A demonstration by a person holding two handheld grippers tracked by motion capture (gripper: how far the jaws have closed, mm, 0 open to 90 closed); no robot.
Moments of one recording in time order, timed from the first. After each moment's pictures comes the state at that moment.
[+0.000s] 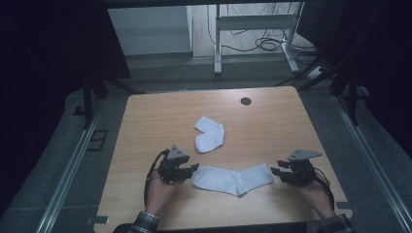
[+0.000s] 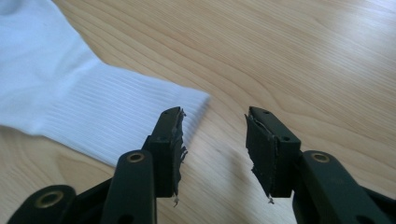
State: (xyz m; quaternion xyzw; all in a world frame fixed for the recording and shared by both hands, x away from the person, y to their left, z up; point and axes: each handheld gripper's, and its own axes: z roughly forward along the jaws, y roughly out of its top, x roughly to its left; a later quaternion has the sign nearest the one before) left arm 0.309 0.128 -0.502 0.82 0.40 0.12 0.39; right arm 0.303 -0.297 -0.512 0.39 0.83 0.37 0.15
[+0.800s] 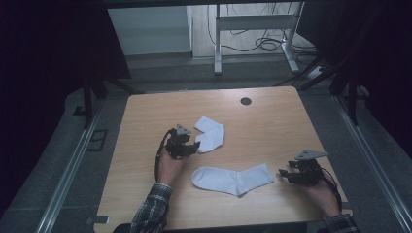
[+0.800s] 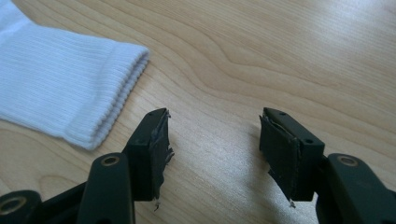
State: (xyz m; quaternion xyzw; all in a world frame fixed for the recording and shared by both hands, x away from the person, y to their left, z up) left arm 0.392 0.117 -0.514 0.81 0.44 0.17 0.36; right arm 0.311 -0.326 -0.530 0.42 0.83 0.34 0.15
